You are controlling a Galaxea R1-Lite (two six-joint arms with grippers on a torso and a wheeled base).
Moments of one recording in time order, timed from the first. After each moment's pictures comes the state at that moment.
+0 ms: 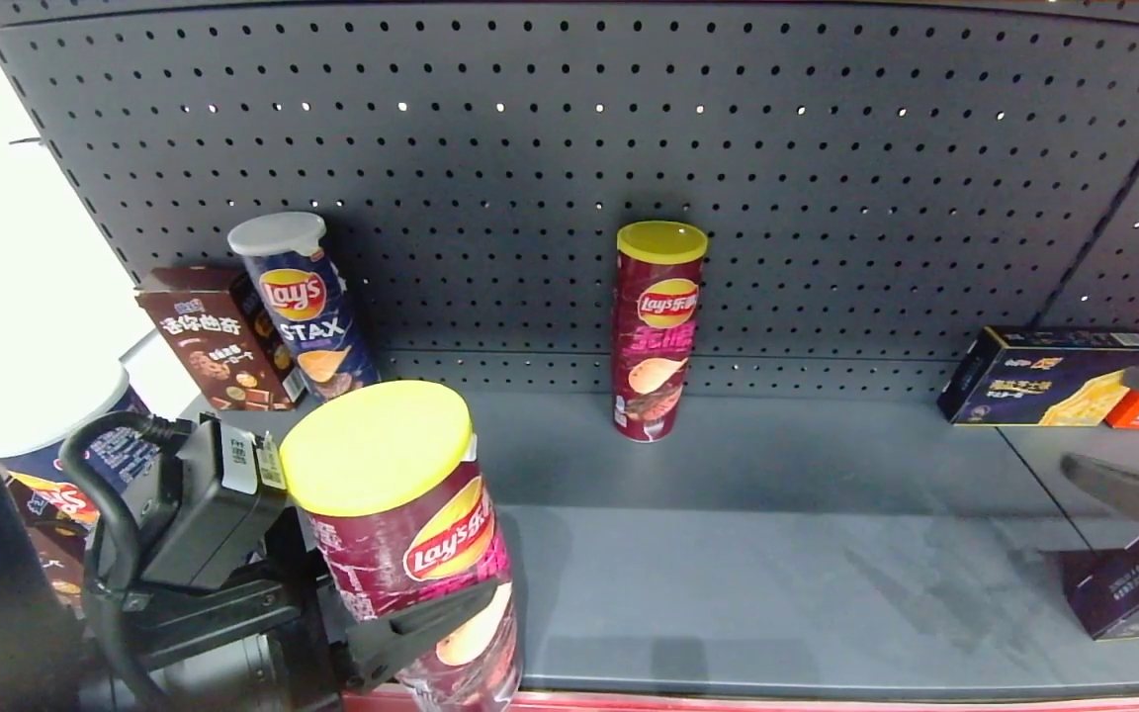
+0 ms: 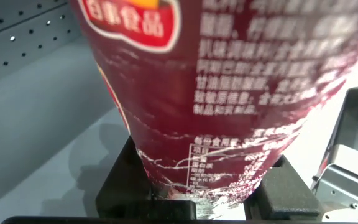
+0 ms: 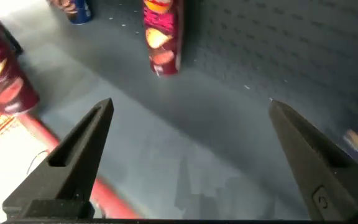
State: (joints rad) left arm -0.61 1.30 -0.35 -0.79 -0.34 0.07; right arm 0.30 0.95 -0.66 -0.23 0.32 -0.15
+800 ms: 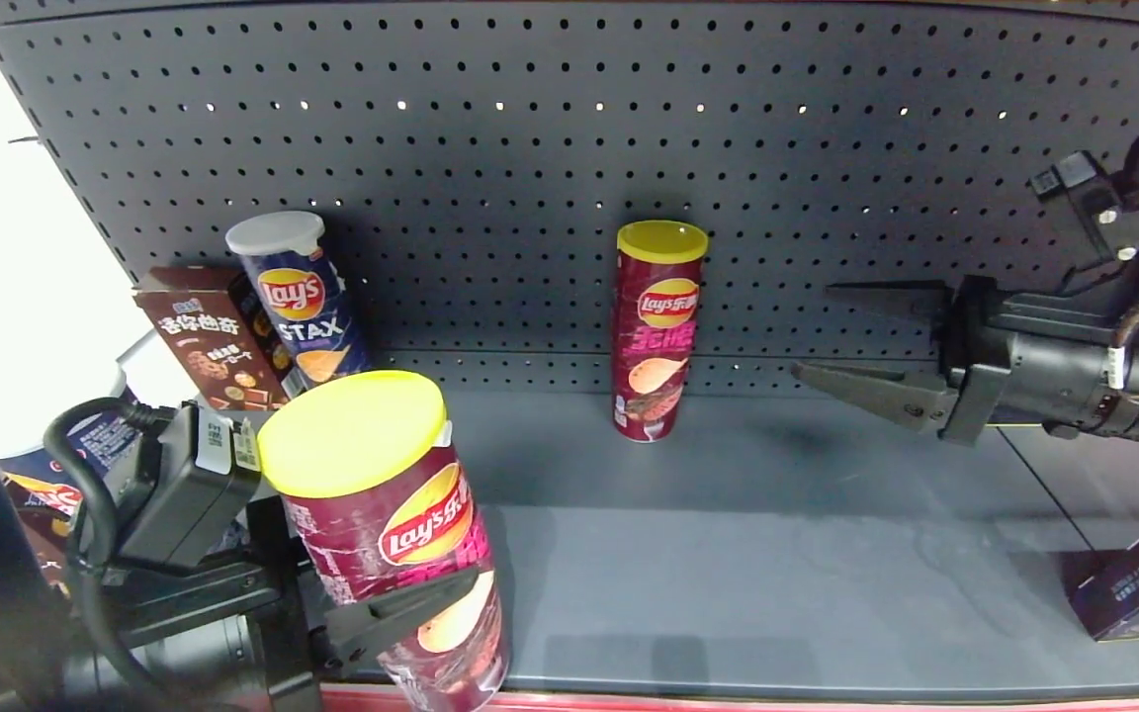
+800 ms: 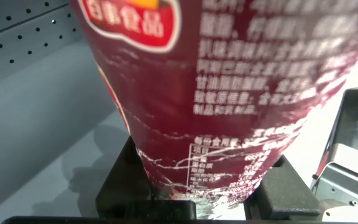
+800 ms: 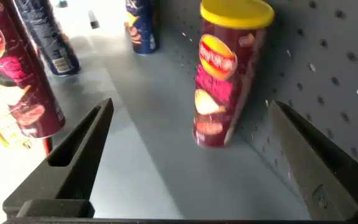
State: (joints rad) left arm -0.52 1.30 -0.35 -0.79 -0.44 0.07; right arm 0.33 1.50 -0.88 -0.61 0.71 -0.19
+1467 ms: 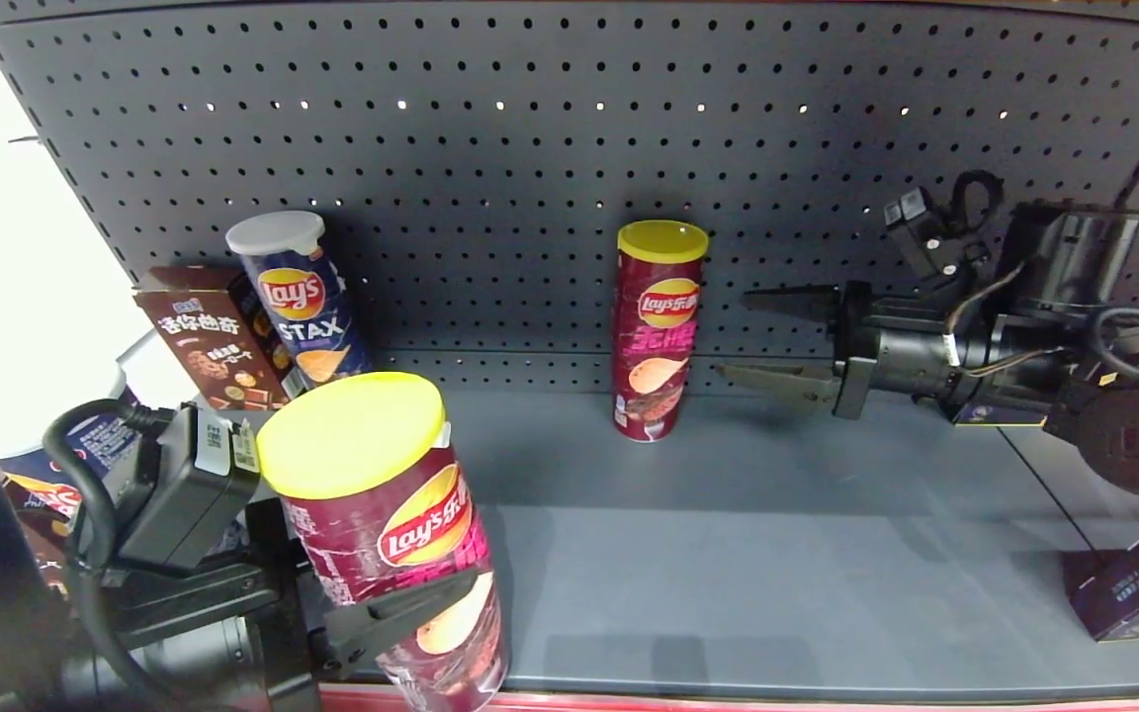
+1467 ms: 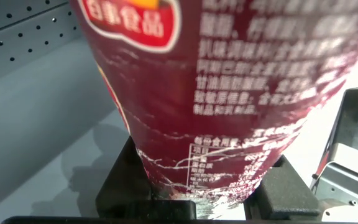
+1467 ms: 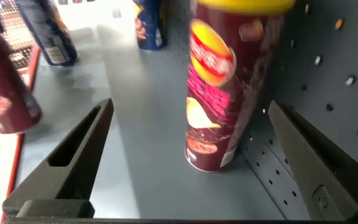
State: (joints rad) left arm -0.52 1.30 -0.35 -0.79 -0.44 0.07; right arm 0.32 1.76 -1.07 -0.67 0.85 -0.22
